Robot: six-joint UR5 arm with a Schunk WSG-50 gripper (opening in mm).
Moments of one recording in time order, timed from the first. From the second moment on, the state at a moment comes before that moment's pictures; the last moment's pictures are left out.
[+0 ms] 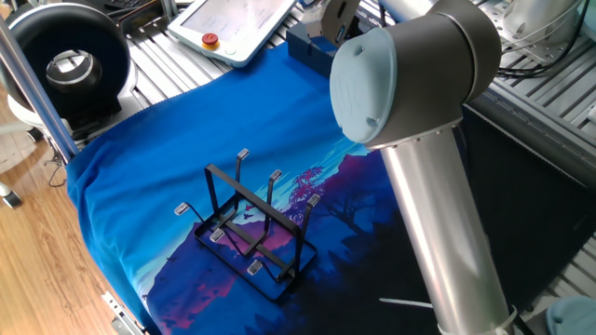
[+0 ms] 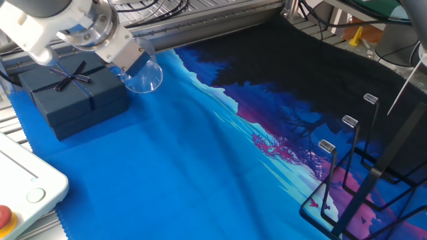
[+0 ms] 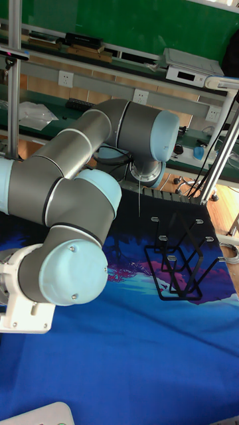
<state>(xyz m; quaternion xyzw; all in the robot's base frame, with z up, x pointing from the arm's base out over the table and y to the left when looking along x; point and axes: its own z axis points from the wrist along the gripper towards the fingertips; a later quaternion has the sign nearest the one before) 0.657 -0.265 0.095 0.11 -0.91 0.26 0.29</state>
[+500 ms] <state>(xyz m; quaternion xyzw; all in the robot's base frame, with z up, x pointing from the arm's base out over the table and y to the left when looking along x) 0.665 -0.240 0.095 0.12 -0.92 0.25 0.27</state>
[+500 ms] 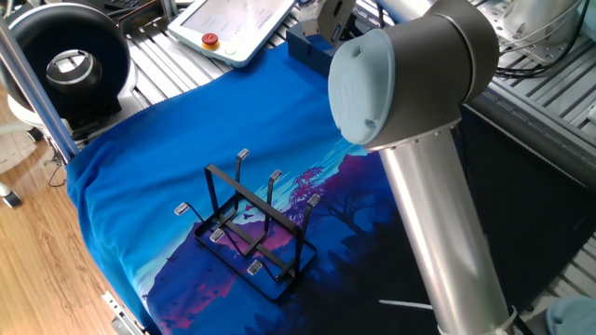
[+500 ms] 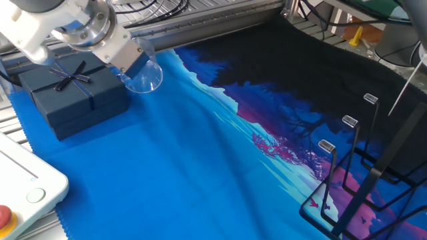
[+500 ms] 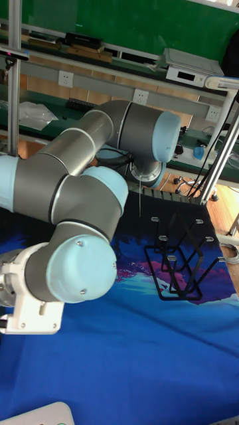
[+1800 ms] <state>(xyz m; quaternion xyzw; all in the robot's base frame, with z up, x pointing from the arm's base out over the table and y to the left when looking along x) 0.705 -0.266 0.127 0.14 -0.88 0.40 0.20</state>
